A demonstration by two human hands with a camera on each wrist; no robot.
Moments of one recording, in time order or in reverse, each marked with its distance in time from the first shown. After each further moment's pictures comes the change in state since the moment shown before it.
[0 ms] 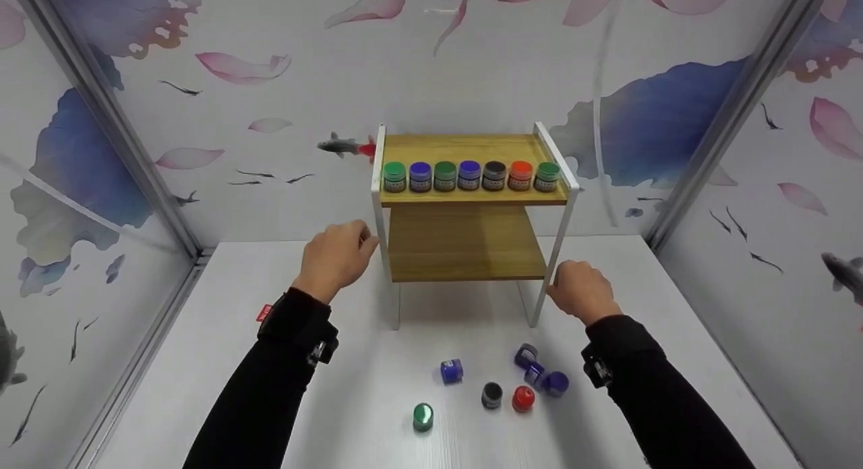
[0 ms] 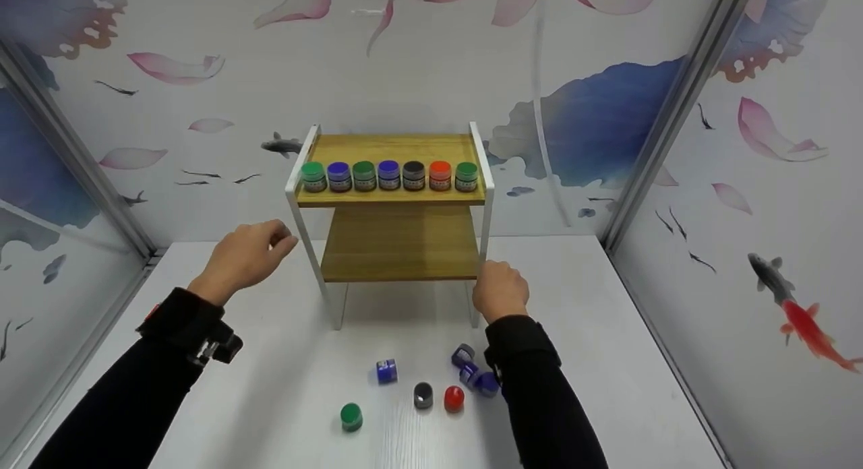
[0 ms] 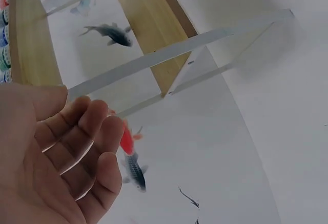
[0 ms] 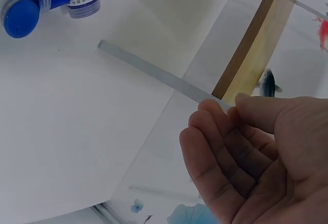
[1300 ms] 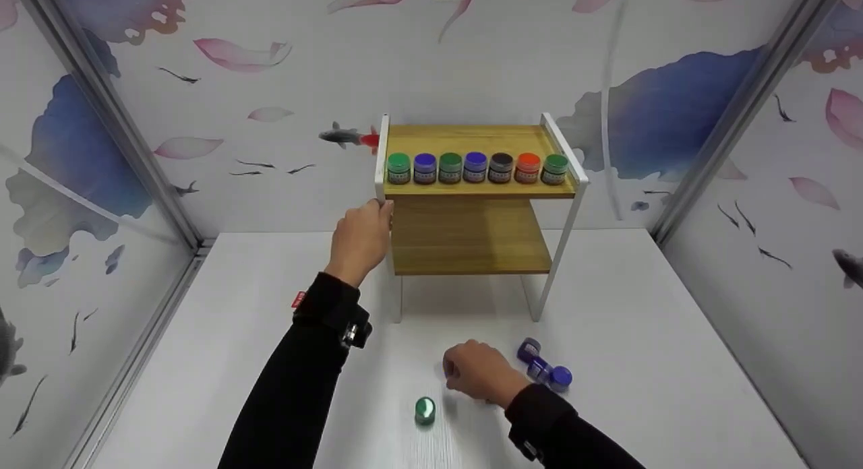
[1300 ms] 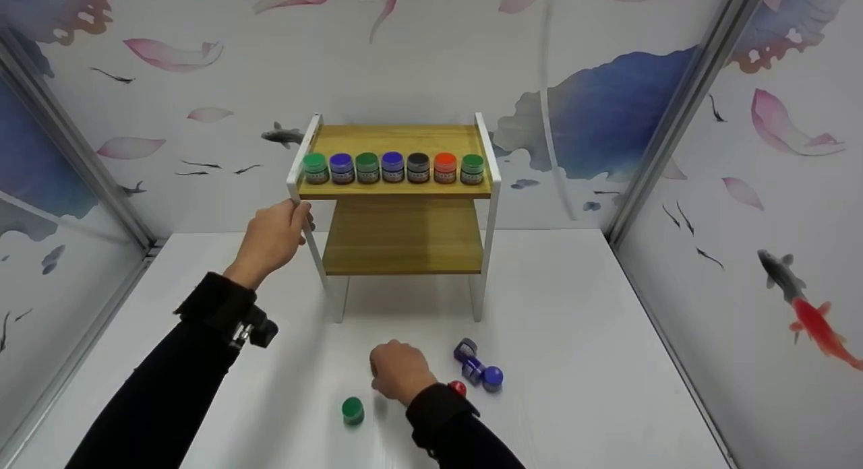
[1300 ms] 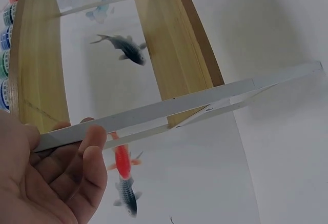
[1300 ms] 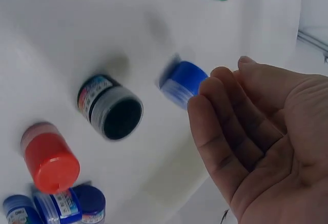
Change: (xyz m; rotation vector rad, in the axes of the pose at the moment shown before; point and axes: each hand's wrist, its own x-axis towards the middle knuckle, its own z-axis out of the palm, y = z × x) left_hand 0.022 0.017 0.016 -0.215 0.125 -0.043; right_hand -0.052 -0.096 0.138 0.031 -0.258 -0.433
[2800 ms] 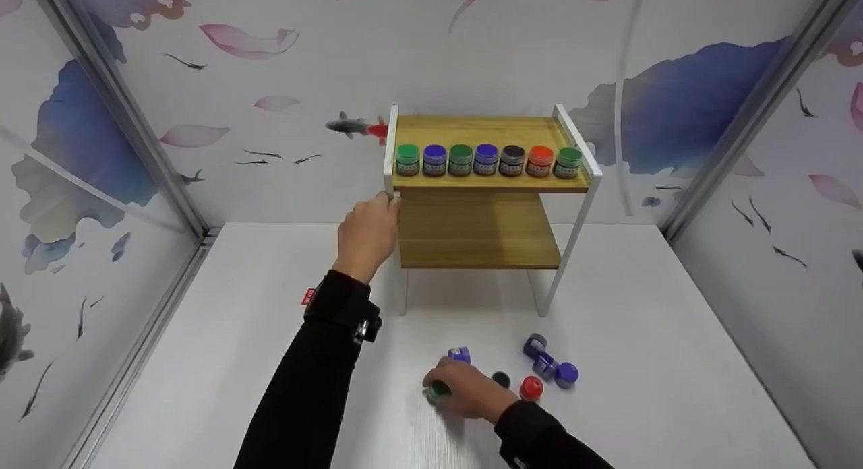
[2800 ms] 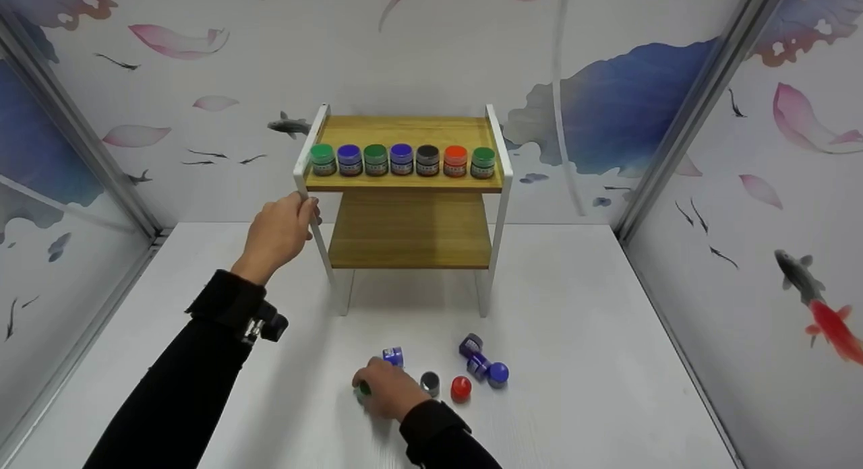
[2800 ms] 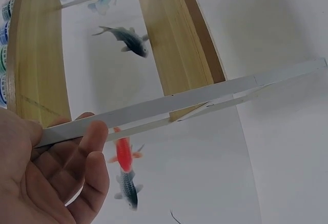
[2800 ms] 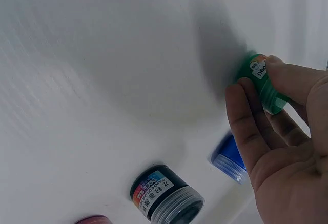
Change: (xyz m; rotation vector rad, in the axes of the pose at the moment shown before) left_hand 0.001 -0.001 0.004 0.050 -0.025 -0.054; right_hand 0.007 -0.003 0.049 0.214 -0.139 -0.078
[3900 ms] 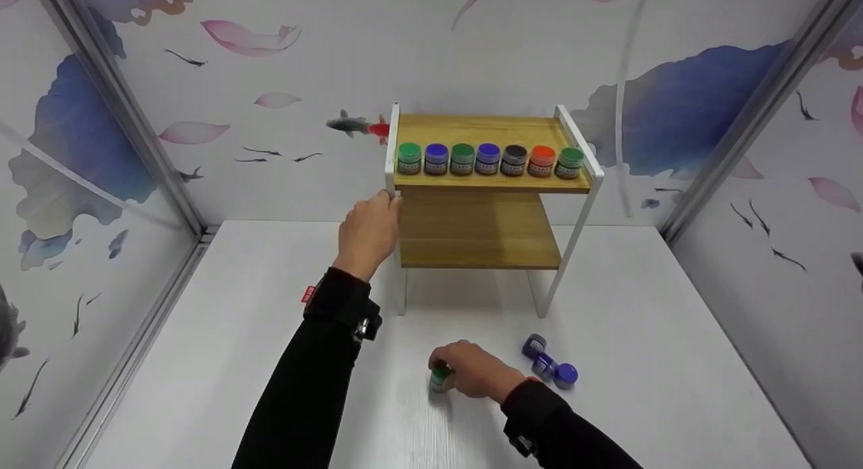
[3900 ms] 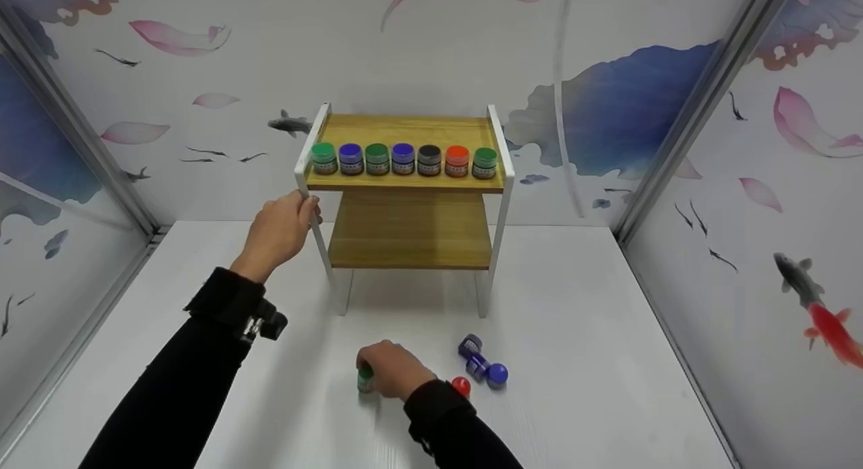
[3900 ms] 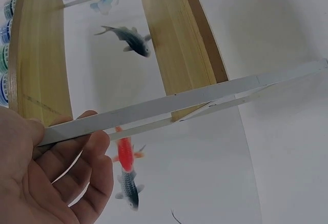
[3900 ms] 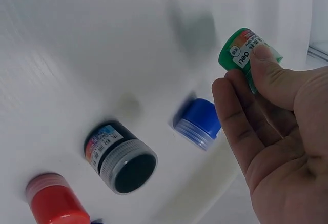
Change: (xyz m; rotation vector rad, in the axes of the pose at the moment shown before) left_hand 0.001 0.000 -0.001 -0.030 -0.024 -0.010; right_hand 0.003 -0.007 -0.036 -0.028 -0.007 -0.010
